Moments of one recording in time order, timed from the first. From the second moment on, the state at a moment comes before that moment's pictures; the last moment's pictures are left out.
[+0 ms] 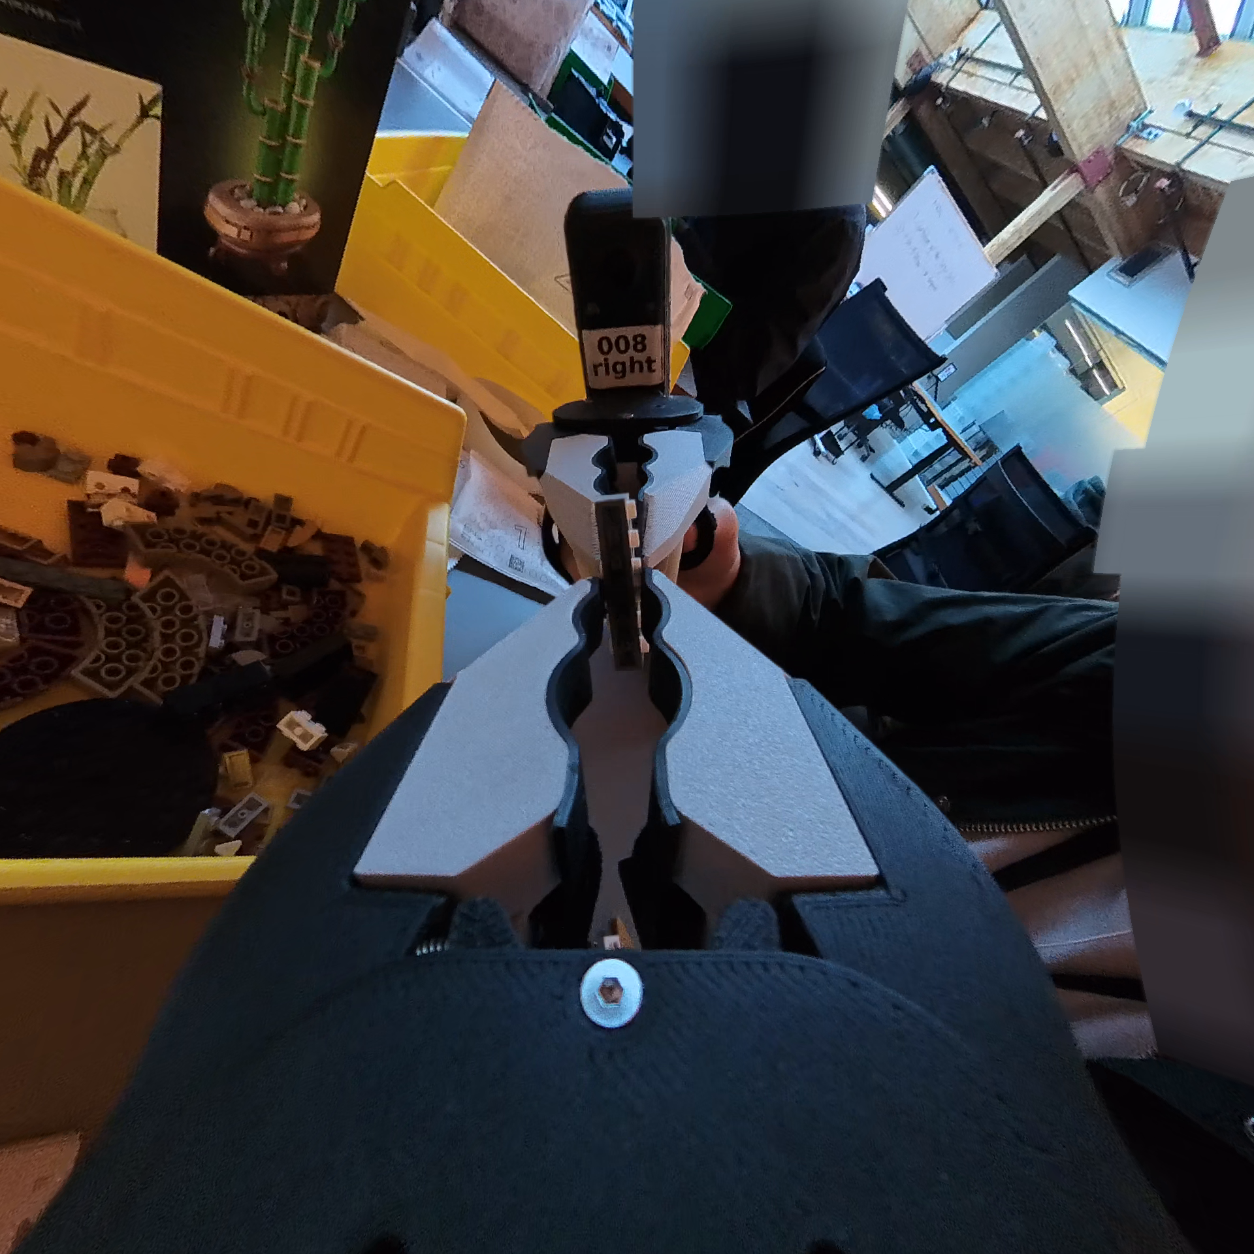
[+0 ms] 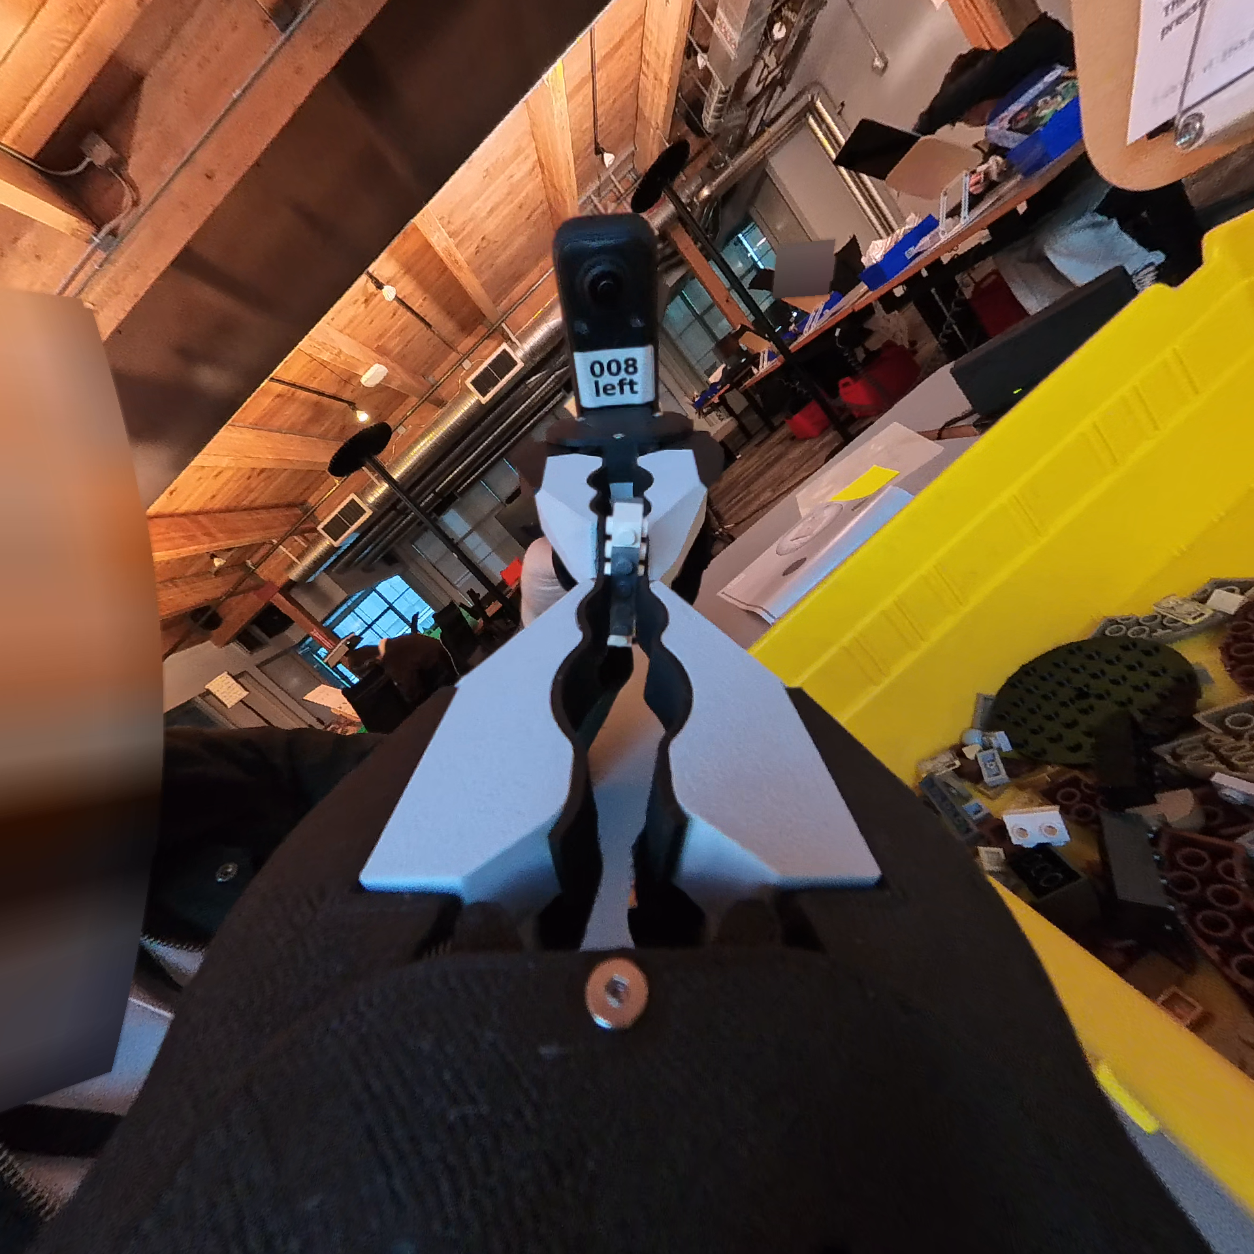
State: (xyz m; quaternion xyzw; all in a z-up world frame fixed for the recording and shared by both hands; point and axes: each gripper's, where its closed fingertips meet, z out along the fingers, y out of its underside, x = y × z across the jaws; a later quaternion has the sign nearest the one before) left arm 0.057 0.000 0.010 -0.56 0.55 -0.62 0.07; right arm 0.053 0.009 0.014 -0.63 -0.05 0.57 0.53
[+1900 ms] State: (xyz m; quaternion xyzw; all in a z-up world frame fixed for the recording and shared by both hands) left arm 0.061 0.015 0.030 -0.55 0.49 -0.67 0.11; right arm 0.063 0.013 0.025 -0.61 -0.04 0.56 0.56
